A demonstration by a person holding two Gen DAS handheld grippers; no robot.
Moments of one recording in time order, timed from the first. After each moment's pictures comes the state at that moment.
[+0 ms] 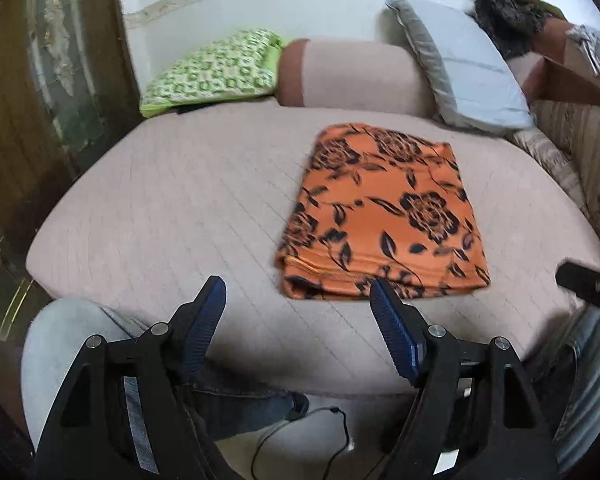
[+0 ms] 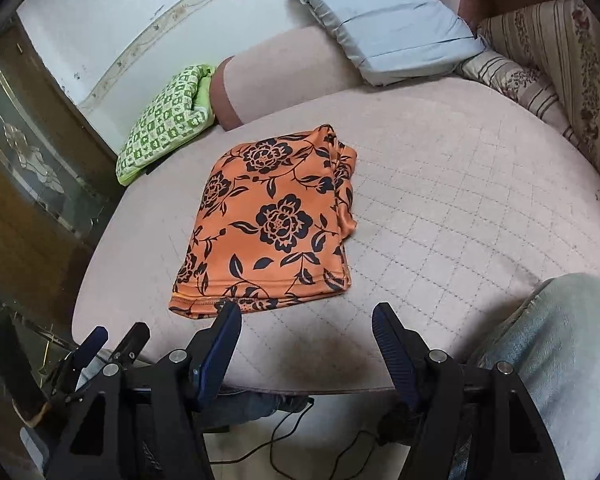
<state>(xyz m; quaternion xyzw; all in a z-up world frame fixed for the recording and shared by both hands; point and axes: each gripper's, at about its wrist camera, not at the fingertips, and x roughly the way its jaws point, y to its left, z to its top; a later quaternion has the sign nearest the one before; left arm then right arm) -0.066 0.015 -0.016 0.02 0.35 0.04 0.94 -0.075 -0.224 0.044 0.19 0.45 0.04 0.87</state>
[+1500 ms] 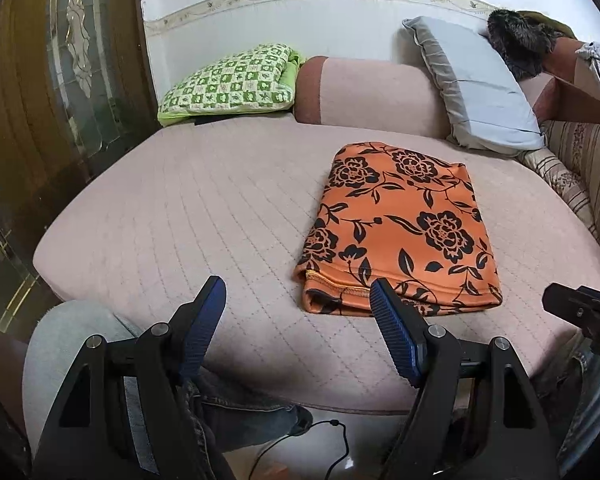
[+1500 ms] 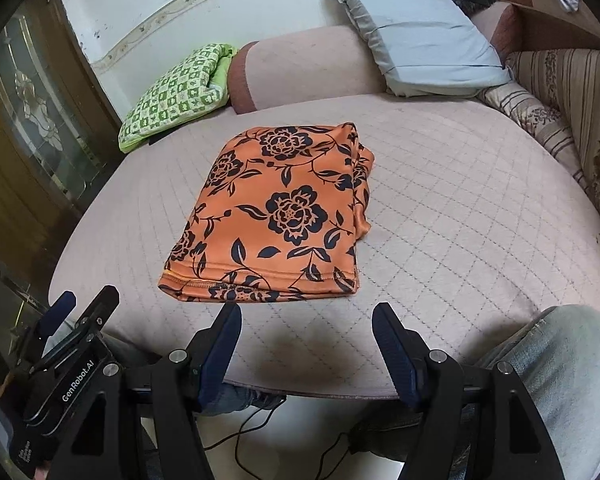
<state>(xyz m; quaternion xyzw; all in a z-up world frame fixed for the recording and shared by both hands) -0.070 0.029 -0.018 0.01 0.32 0.05 0.95 -0.069 -0.194 0.041 0.10 0.45 0.05 0.89</state>
